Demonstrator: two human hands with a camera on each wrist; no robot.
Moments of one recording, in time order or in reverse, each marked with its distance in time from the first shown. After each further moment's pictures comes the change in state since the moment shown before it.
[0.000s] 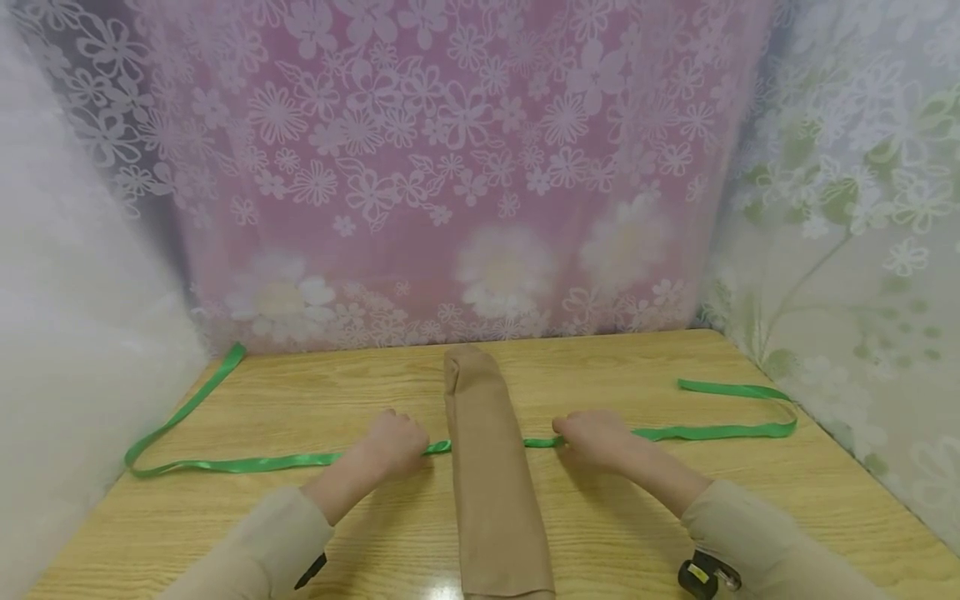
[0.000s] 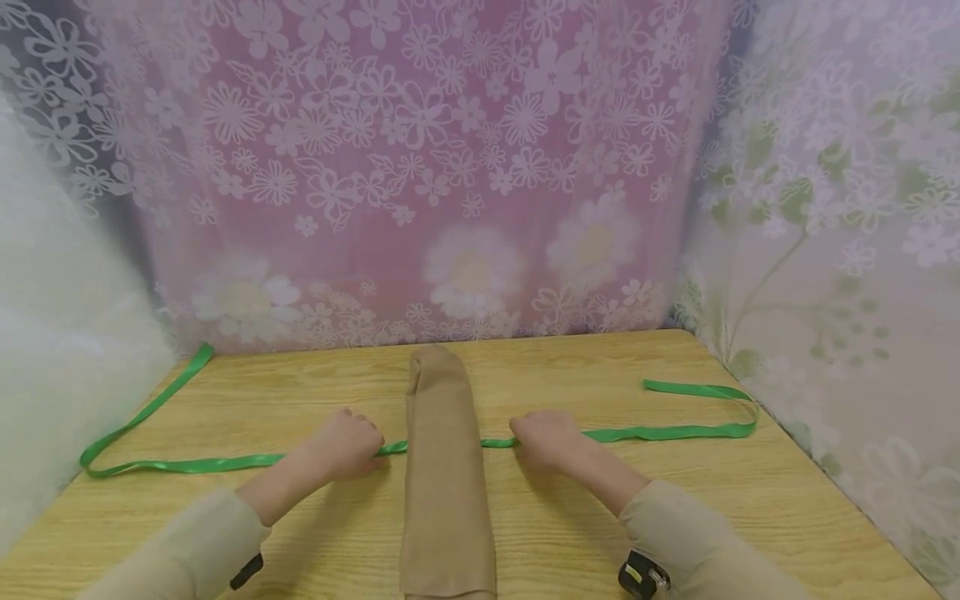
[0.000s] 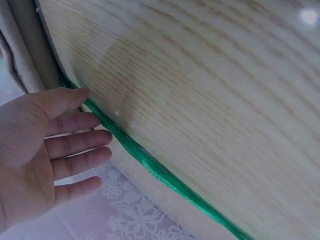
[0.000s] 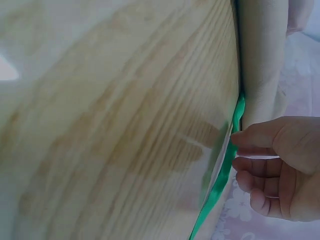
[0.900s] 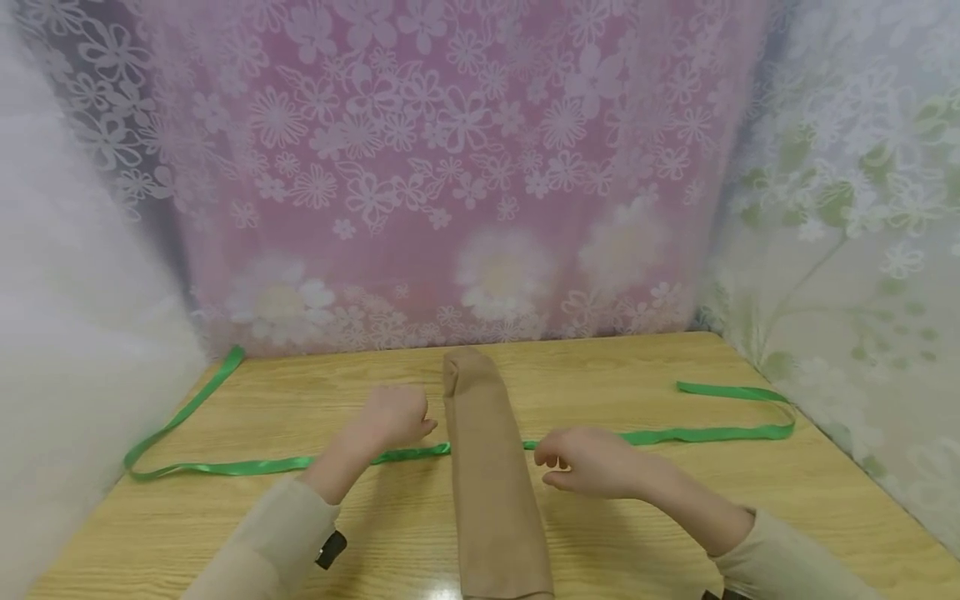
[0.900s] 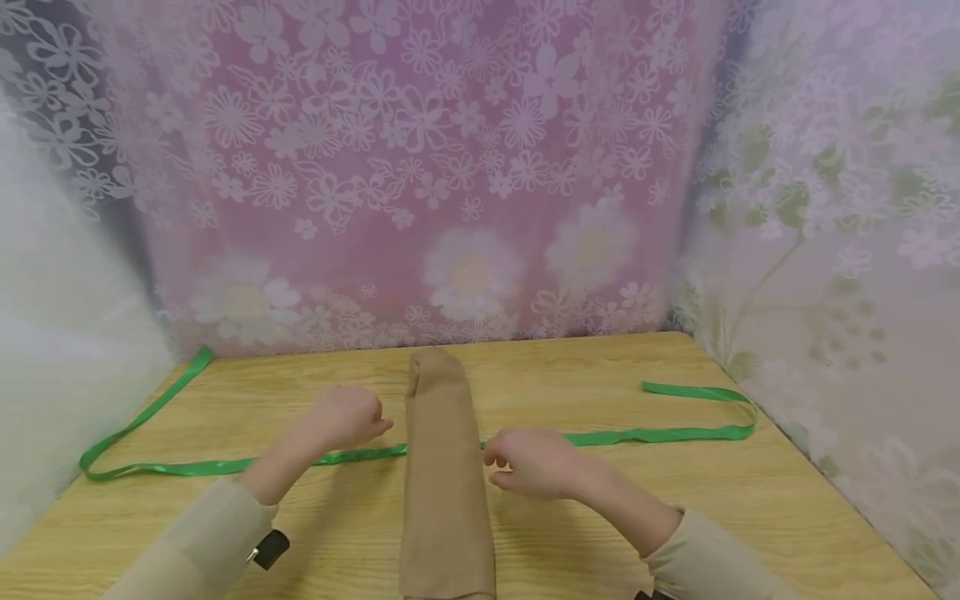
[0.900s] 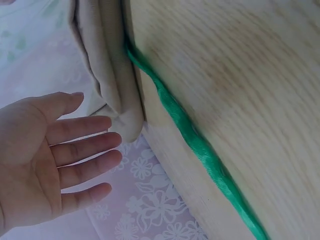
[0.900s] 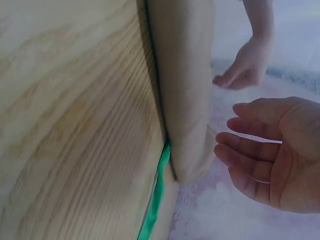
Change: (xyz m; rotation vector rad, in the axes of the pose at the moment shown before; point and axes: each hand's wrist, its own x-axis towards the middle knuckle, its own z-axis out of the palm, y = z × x) left_hand 0.011 -0.015 -0.033 -0.278 0.041 -0.172; right_hand -0.030 -0.034 -0.044 0.312 0.018 -0.239
